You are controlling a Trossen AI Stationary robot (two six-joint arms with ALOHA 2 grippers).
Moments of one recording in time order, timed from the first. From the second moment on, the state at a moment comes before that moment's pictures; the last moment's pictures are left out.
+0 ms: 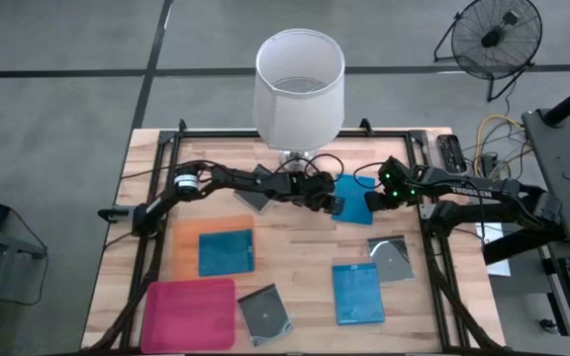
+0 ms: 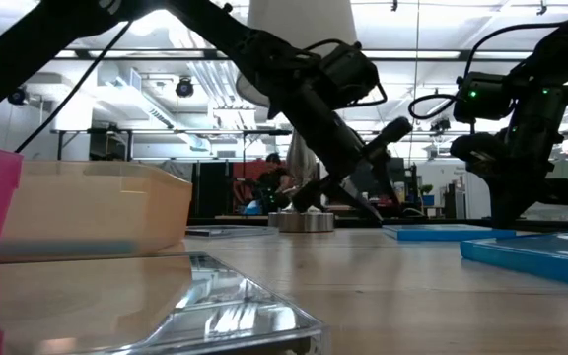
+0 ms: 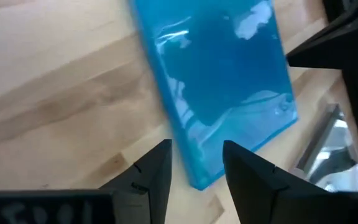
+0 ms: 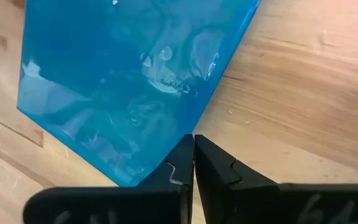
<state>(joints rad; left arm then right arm) 0.13 2.25 1.71 -0.25 0.00 -1.01 -0.58 1.03 0.37 -0.54 -0.24 0.81</state>
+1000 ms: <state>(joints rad) 0.17 2.24 1.58 -0.08 0.09 -1.08 -0.58 1.03 0.37 -0.54 -0.26 0.81</state>
